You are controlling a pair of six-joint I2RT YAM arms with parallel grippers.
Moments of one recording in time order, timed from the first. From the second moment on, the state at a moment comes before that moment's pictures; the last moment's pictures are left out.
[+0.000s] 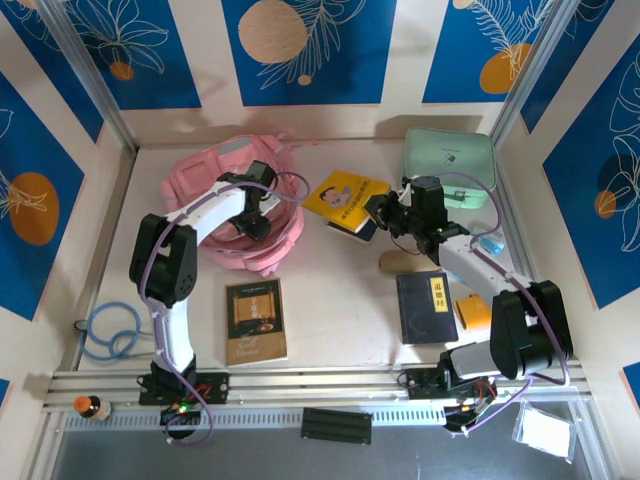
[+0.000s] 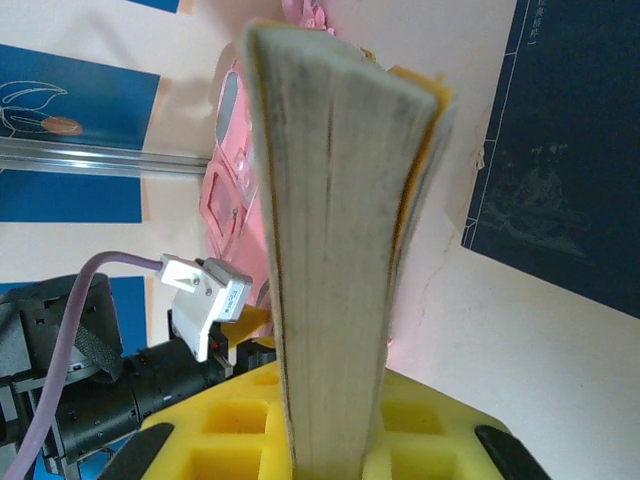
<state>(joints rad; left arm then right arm) -0.41 1.98 1.53 -0.92 -0.22 0.25 0.27 1.38 0.85 0.02 -0.45 1.06</state>
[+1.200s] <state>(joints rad) -0.47 1.90 1.62 -0.97 -0.40 0.15 0.22 1.29 0.80 -0.08 -0.44 1.02</state>
